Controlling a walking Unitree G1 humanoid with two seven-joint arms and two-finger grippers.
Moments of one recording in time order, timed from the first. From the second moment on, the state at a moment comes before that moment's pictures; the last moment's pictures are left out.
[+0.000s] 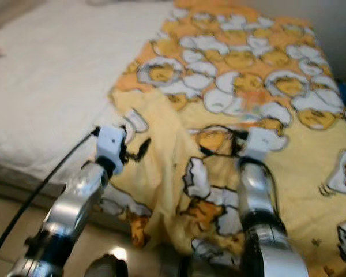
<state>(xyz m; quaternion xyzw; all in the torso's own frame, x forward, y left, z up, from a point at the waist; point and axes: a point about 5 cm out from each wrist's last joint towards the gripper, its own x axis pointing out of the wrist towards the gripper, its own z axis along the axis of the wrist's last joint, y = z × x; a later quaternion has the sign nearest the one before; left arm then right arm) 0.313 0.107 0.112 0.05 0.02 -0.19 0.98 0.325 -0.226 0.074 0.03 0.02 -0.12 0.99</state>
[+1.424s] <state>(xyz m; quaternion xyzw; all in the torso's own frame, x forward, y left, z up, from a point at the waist) 0.324 0.115 0.098 0.09 -0.02 -0.20 0.98 0.333 -0.192 0.063 0.01 0.06 -0.09 0.99</state>
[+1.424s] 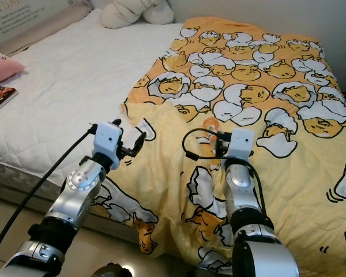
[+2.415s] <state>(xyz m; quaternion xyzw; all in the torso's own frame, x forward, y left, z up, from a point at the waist) 0.296 0.107 0.123 0.04 -0.07 -0.19 0.98 0.241 -0.200 0.055 -0.01 0.00 -0.10 1.00</state>
